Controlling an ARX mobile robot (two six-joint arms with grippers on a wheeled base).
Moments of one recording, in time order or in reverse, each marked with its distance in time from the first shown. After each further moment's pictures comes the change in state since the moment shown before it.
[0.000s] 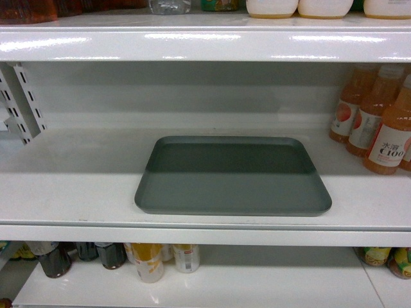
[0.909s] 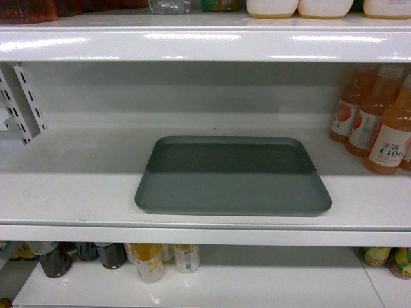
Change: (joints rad) left arm 0.000 0.000 0.000 0.000 0.000 0.000; right arm 0.000 0.000 0.000 0.000 0.000 0.000
